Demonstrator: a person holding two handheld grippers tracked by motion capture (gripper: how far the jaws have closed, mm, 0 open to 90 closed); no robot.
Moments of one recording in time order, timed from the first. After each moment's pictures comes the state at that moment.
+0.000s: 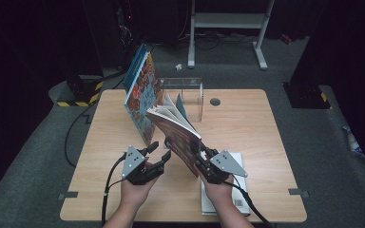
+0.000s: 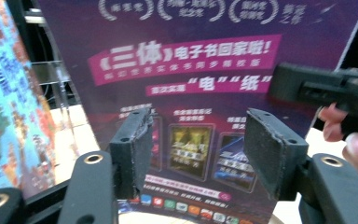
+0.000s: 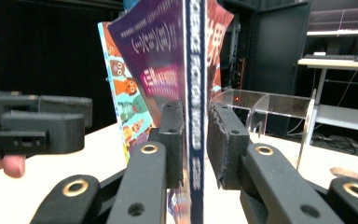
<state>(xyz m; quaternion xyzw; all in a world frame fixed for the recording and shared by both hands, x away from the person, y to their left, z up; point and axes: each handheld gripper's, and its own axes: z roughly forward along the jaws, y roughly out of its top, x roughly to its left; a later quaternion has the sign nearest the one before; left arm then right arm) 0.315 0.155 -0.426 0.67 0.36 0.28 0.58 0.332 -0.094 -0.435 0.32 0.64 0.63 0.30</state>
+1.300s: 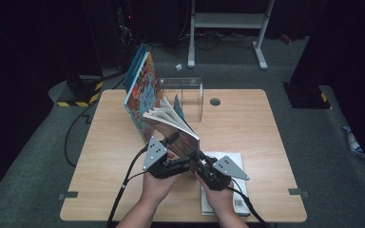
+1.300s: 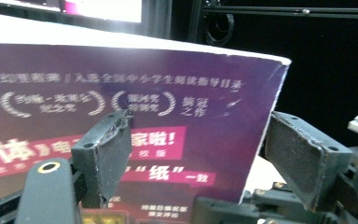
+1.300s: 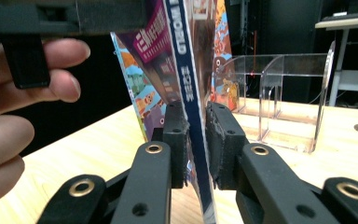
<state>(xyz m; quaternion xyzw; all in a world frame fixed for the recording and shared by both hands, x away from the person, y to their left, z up) 0.324 0.095 -0.393 0.65 0.34 0.25 0.63 0.325 -0.100 -0.458 0.35 0.65 0.63 0.24</state>
